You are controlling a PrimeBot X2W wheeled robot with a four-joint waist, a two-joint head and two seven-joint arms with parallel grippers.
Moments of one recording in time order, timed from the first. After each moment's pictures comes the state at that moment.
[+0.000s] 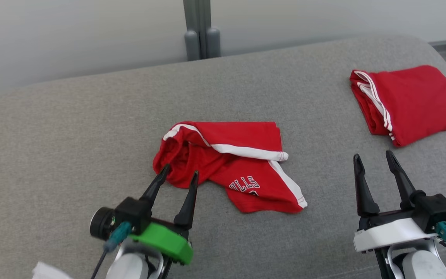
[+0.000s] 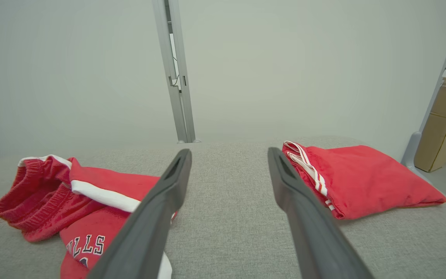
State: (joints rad) left arm -0.12 0.05 -0.32 0.23 -0.21 -0.13 -0.24; right arm 0.00 -0.05 -0.03 0.05 0.09 0.13 -0.26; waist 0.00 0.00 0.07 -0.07
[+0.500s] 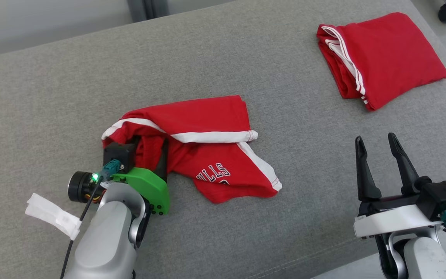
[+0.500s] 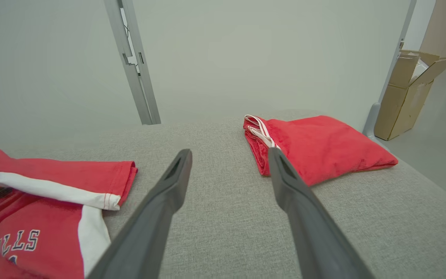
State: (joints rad) left arm -0.49 0.06 -0.31 0.67 -0.26 -0.06 -0.13; right arm -0.06 -0.05 -0.02 0.03 0.12 0.13 -0.26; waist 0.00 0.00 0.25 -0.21
